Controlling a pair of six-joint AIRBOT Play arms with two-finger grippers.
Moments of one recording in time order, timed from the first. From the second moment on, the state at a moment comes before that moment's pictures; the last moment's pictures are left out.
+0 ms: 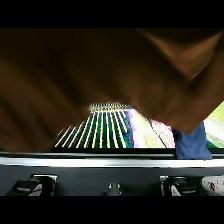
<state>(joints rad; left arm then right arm) -0.08 -0.73 1.72 1.41 -0.59 -1.51 0.05 -0.75 1.64 -1.17 1.07 1.47</state>
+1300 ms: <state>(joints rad) 0.01 -1.50 1.36 1.27 -1.40 -1.54 -0.13 -1.51 1.36 -1.15 1.42 1.52</state>
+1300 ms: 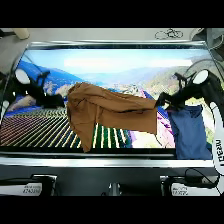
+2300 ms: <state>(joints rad) 0.01 -1.39 0.82 0.96 -0.96 -1.49 -0.17 -1.46 0.96 -1.15 1.28 1.47</state>
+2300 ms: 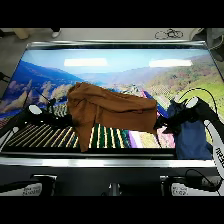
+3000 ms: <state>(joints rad) 0.03 -0.95 1.50 1.13 -0.97 -1.44 -0.12 -1.15 1.52 -1.11 1.13 1.37</state>
